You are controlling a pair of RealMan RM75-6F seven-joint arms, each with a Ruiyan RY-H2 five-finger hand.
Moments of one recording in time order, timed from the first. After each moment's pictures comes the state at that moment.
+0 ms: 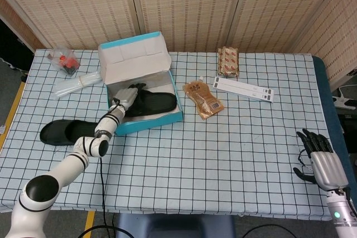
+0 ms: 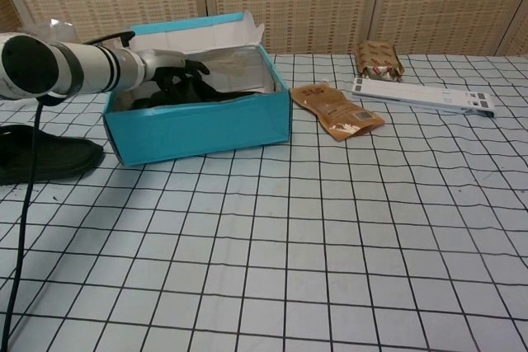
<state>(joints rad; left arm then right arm) -1.15 -1.80 -0.32 -0.58 0.97 0.32 -0.14 0.11 -1.09 0.04 -1.66 -1.43 1.35 -0.06</state>
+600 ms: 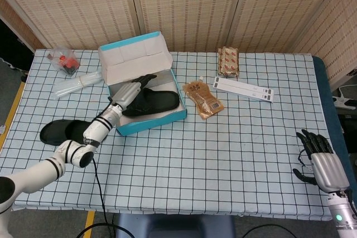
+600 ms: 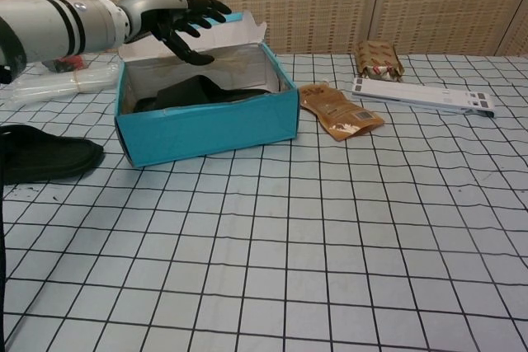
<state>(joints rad) -1.01 -1.51 -0.35 -1.09 1.27 0.60 -0.48 0.10 -1.07 0.03 -1.67 -1.47 1.38 -0.04</state>
